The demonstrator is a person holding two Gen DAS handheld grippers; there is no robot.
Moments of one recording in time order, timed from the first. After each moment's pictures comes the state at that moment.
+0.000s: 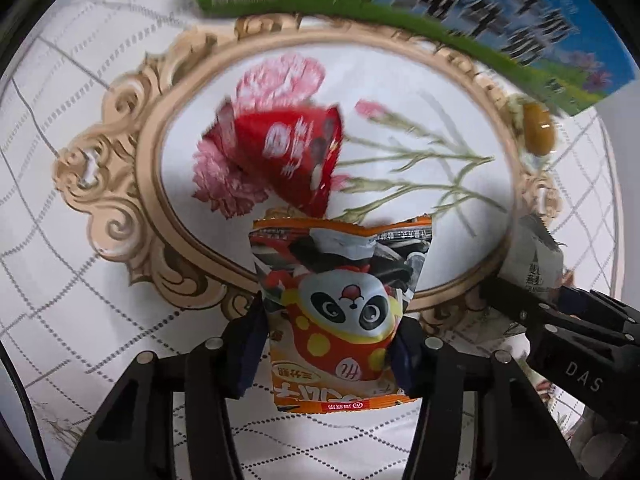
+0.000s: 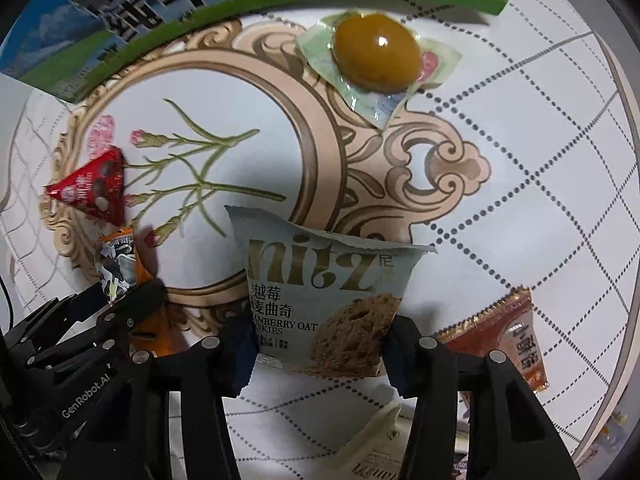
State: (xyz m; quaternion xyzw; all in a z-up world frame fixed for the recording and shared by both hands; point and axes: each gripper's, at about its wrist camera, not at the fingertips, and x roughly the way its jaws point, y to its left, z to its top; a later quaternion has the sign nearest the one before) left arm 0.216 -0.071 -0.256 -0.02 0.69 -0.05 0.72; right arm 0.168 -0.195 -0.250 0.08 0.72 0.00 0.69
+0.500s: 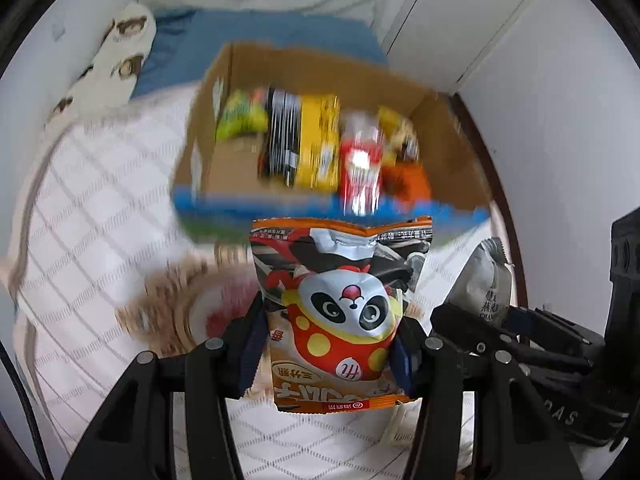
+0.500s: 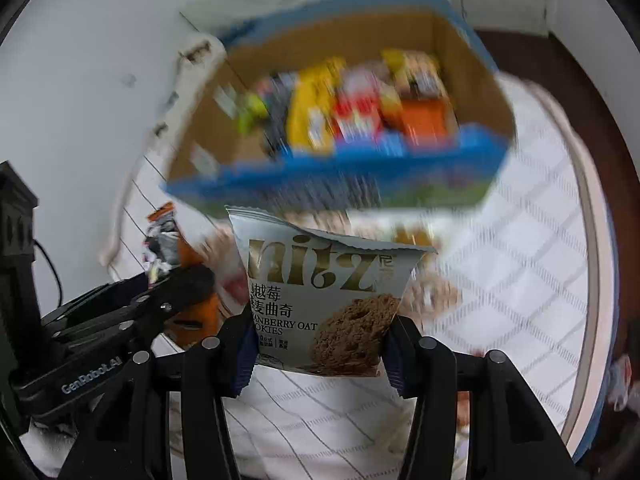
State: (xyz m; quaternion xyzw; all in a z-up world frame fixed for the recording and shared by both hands) left arm 0.292 -0.073 -0.072 -0.07 0.58 -0.12 0.80; right arm 0.213 -0.212 -0.063 0.14 0.60 0.08 0.78
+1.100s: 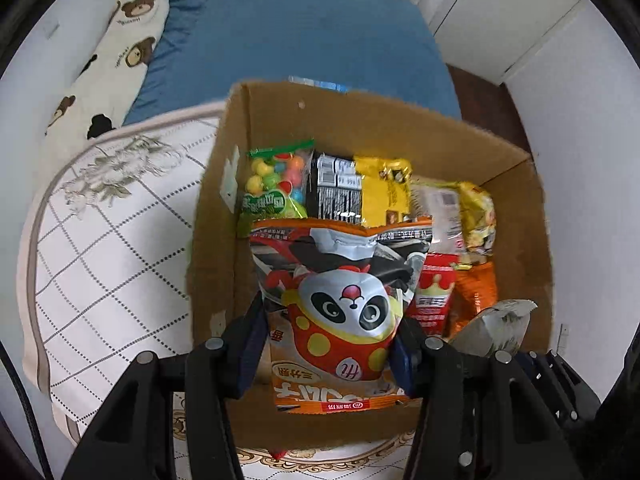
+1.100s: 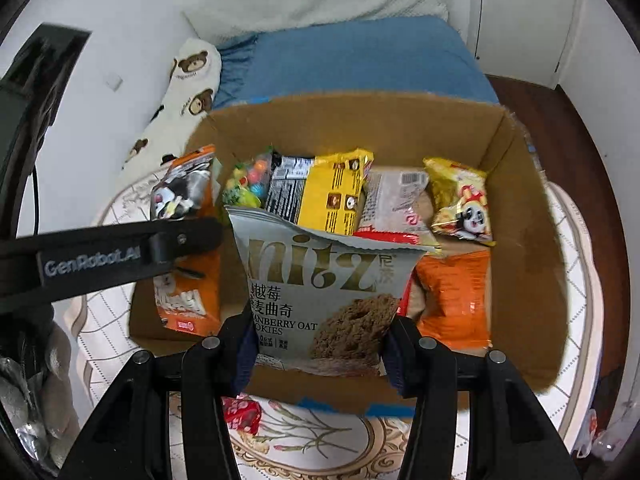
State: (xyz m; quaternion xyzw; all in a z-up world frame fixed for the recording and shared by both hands) left arm 0.465 -0.067 -0.133 -0.05 0.65 -0.07 0.76; right arm 0.383 -0.171 -0.086 0.06 0.59 0.06 0.80
